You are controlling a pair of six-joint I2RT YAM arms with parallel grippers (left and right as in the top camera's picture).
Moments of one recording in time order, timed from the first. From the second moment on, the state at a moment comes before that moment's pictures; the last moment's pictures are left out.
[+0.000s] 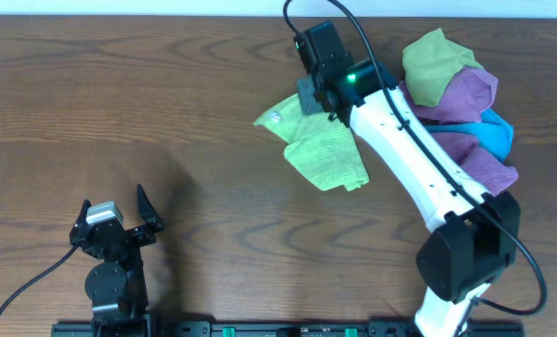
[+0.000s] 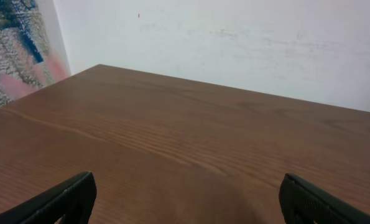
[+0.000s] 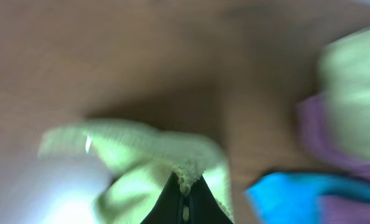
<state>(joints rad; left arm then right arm) 0.11 0.02 0.02 -0.10 -0.15 -0.08 0.49 1.93 1.81 -0.88 0.35 0.20</state>
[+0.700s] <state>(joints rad) 0.11 0.02 0.02 -0.10 -0.15 -0.08 0.64 1.91 1.88 -1.05 -0.03 -0.24</state>
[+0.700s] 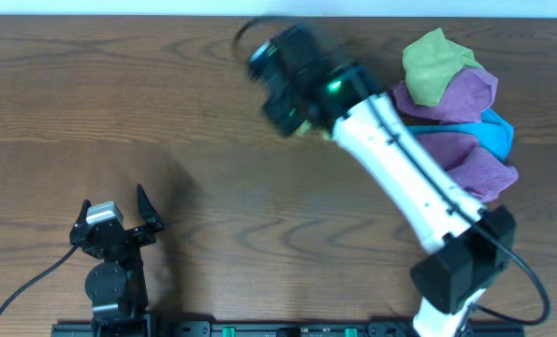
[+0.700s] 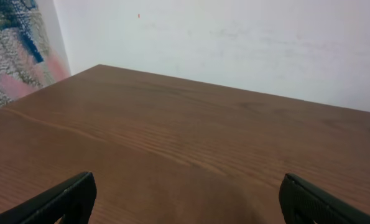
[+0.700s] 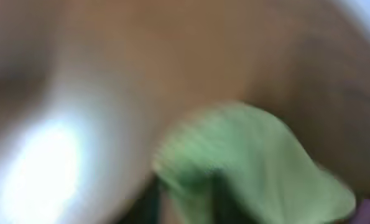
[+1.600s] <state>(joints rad) 0.11 0.02 0.02 -0.10 -0.15 -0.08 0.39 2.21 1.76 -0.80 -0.02 -0.14</state>
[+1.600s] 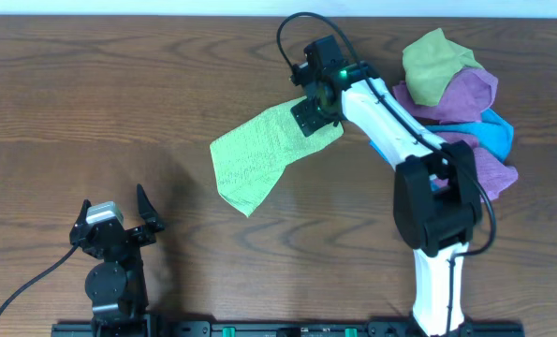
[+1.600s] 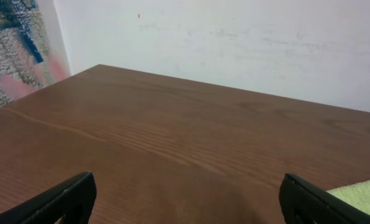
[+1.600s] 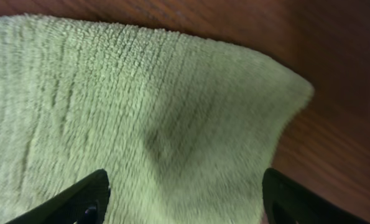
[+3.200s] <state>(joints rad) 0.11 0.02 0.02 -0.10 -0.15 -0.08 0.33 2.20 1.80 -0.85 -0.02 -0.05</state>
